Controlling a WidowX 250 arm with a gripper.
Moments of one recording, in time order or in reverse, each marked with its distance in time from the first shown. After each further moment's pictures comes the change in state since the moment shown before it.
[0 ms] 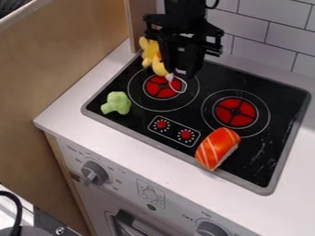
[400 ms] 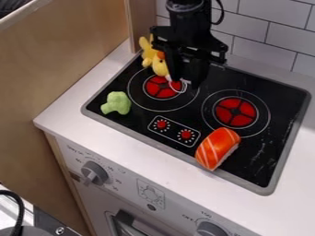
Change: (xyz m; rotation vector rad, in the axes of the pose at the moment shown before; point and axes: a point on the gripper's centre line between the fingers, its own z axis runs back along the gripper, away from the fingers) arm 0.000 -0.001 -0.015 0.010 -0.049 -0.019
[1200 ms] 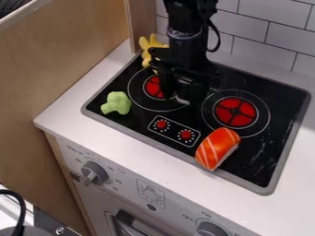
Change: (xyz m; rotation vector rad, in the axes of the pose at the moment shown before) arm -0.011 0.002 -0.029 0.053 0.044 0.007
